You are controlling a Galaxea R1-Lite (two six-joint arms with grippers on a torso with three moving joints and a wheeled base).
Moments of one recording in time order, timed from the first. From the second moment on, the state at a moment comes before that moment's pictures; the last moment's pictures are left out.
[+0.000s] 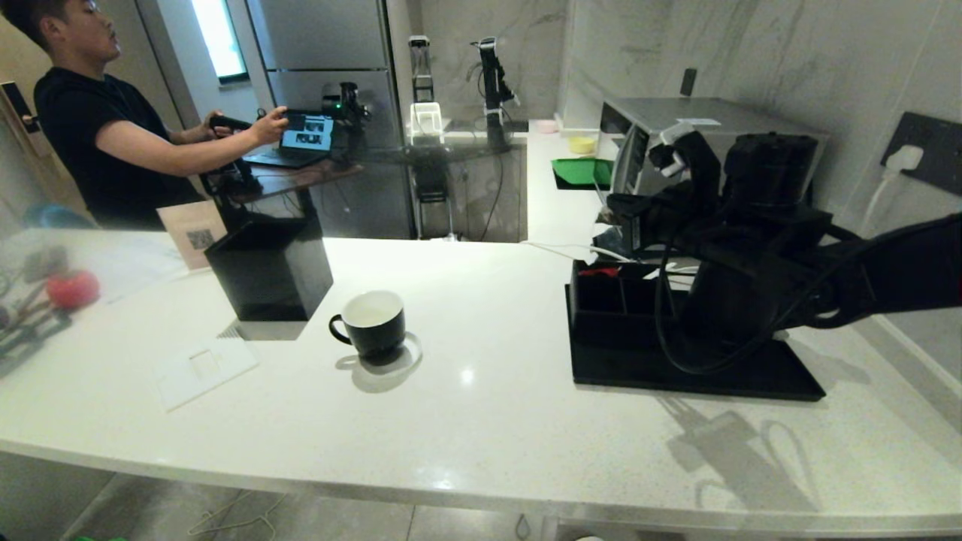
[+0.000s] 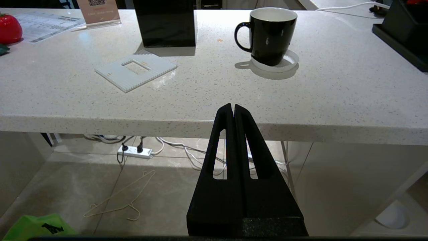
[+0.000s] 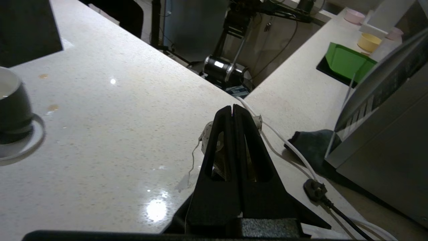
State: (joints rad) left arm 0.00 0.00 0.00 0.00 -0.02 0.00; right arm 0.34 1.94 -1.27 -0.67 0.15 -0.24
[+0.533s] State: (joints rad) left arm 0.00 0.00 0.00 0.00 -0.02 0.00; right arm 0.41 1.83 -1.18 -0.67 0.15 -0.25
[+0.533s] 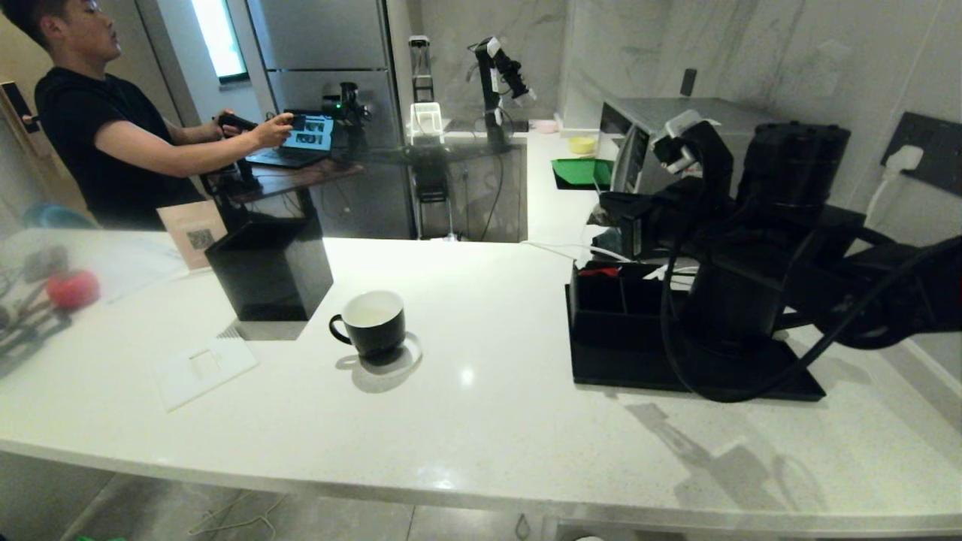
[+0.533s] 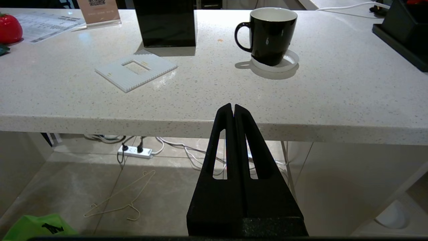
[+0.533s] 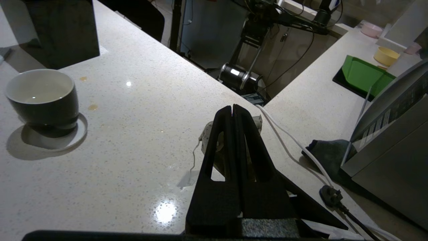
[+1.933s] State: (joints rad) left arm 0.00 0.00 0.00 0.00 -0.02 0.00; right arm 0.44 1.77 -1.08 -0.70 0.15 -0.24
